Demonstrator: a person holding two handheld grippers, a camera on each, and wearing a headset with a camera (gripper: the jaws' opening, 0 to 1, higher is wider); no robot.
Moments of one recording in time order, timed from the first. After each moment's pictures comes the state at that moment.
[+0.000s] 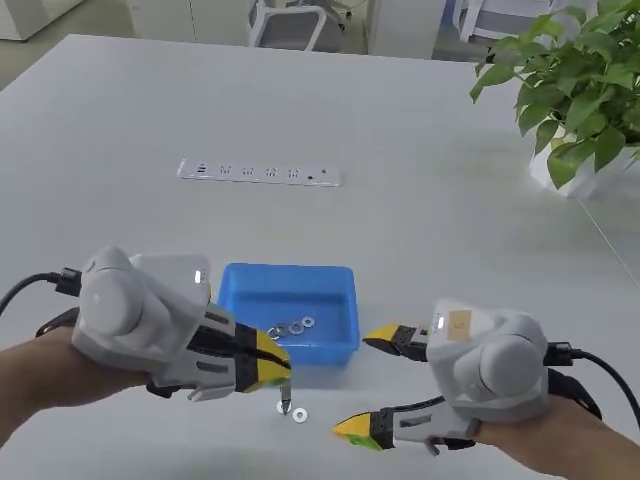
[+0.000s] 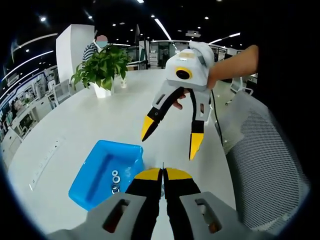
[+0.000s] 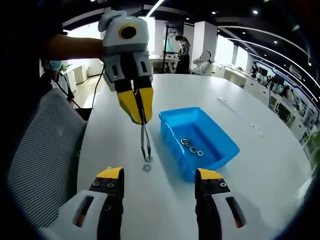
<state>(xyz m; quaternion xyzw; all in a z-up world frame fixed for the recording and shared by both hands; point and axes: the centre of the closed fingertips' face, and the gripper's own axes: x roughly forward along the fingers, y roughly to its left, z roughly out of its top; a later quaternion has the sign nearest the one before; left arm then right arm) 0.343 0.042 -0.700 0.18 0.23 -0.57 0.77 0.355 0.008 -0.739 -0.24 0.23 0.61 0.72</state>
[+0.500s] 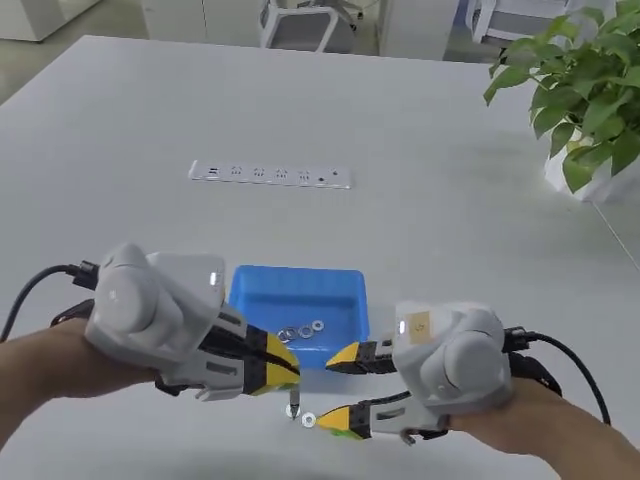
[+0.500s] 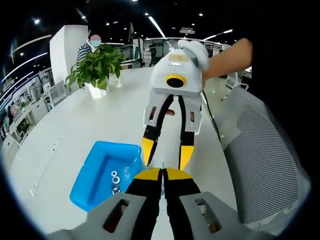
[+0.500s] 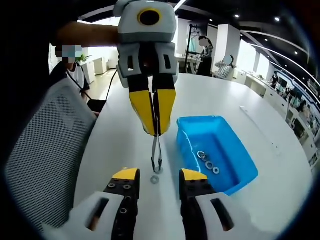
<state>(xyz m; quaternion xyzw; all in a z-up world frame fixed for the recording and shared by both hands) 0.343 0.043 -0.700 0.20 0.23 -0.59 0.75 0.345 0.042 -0.750 -0.27 0.22 0.68 0.65</state>
